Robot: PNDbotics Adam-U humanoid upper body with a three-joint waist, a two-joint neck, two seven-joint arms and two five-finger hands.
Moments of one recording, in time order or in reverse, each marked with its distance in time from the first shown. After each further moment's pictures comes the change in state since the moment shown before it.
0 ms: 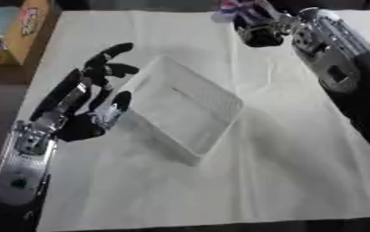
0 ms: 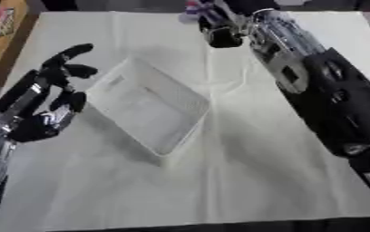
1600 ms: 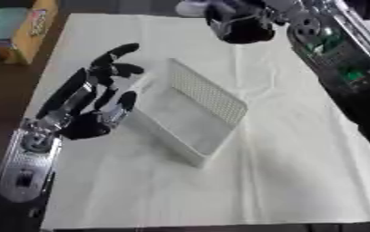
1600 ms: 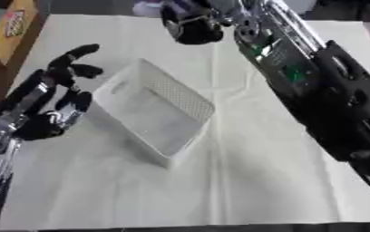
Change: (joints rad) left arm 0.001 0.000 0.000 0.002 0.000 0.003 -0.007; right arm -0.018 0.031 0.063 -0.202 -0.279 0.112 0.058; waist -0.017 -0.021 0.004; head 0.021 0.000
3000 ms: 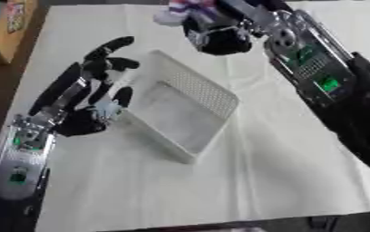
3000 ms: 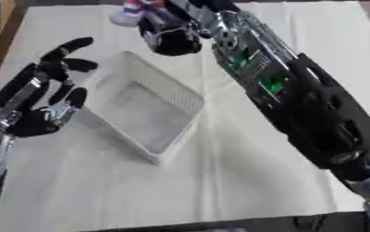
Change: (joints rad) left arm -0.044 0.001 -0.003 0.012 -0.016 -0.014 0.001; right arm 0.030 0.032 0.002 0.003 -0.110 0.049 -0.069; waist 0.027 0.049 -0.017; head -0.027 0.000
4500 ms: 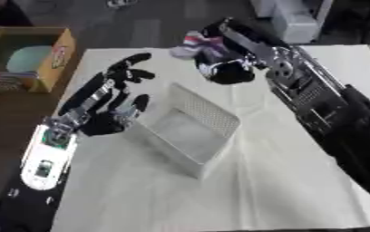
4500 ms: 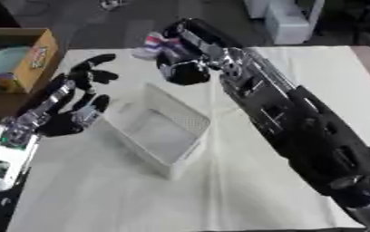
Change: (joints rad) left arm -0.017 -0.011 -0.021 0.149 -0.003 -0.017 0.004; right arm 0.115 0.055 0.013 0.056 -0.016 0.013 0.014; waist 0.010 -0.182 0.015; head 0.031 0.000
